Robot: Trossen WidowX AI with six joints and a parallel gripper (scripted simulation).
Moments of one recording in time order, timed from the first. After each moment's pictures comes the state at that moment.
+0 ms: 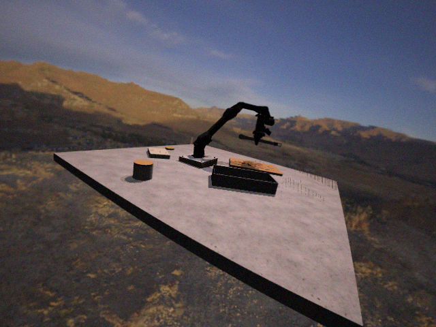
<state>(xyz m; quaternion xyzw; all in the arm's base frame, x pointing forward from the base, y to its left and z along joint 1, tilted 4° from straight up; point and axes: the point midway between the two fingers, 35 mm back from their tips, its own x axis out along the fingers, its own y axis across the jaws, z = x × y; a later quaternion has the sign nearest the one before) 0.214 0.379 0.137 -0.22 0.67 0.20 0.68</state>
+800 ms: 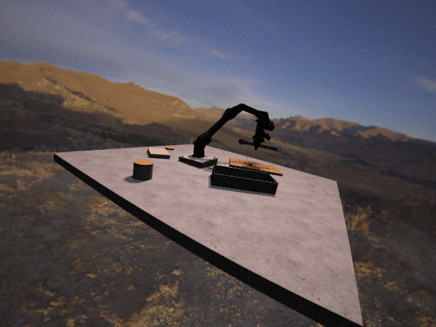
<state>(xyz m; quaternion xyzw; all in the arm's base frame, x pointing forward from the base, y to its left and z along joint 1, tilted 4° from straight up) 0.217 0.383 0.100 -0.22 0.68 0.20 0.67</state>
